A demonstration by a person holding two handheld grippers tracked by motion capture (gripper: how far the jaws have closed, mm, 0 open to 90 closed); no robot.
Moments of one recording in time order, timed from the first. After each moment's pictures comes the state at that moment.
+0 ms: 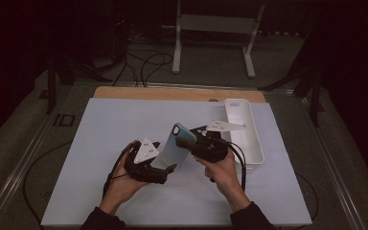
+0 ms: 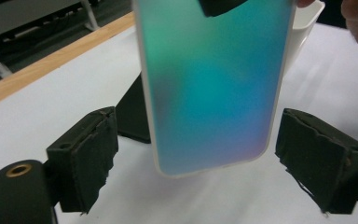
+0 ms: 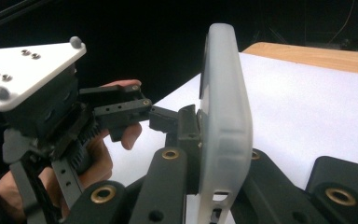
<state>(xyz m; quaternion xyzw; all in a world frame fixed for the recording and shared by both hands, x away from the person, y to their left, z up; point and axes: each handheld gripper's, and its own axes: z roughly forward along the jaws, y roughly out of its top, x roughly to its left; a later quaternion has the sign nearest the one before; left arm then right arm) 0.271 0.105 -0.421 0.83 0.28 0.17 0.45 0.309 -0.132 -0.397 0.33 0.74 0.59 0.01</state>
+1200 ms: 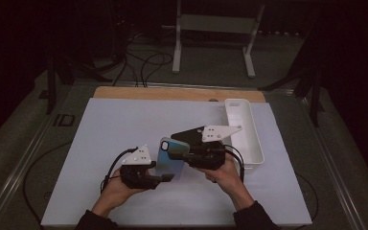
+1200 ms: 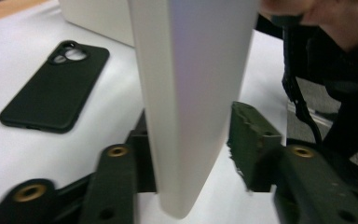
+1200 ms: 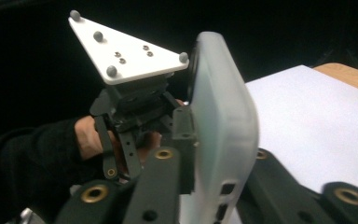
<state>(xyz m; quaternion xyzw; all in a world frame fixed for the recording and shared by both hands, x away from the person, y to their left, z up) 0.266 0.117 -0.438 0.85 0.20 0.02 0.49 0.297 -0.124 -0.388 0.16 0.78 0.60 -0.02</state>
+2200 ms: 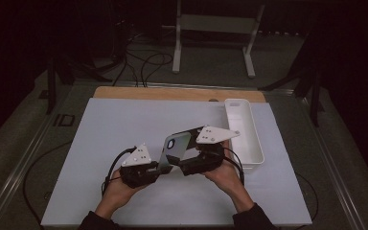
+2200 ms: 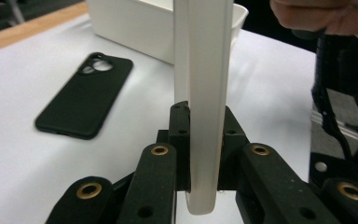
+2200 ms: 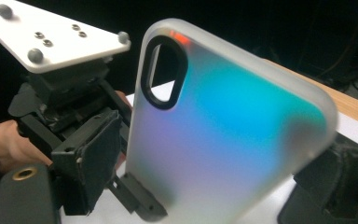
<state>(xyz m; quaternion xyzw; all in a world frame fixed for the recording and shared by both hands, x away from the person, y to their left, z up) 0.264 0.120 -0.432 0.83 0.24 0.08 0.50 0.288 -0.117 -0.384 0.23 0.79 0.56 0.09</state>
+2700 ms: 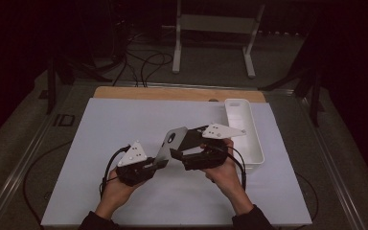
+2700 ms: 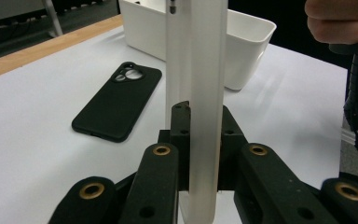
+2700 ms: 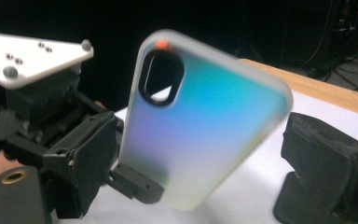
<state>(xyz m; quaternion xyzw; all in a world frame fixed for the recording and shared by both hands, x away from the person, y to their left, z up) 0.262 0.123 -0.431 0.81 0.26 0.12 0.51 0.292 -0.123 -0.383 0.30 0.75 0.58 0.08</state>
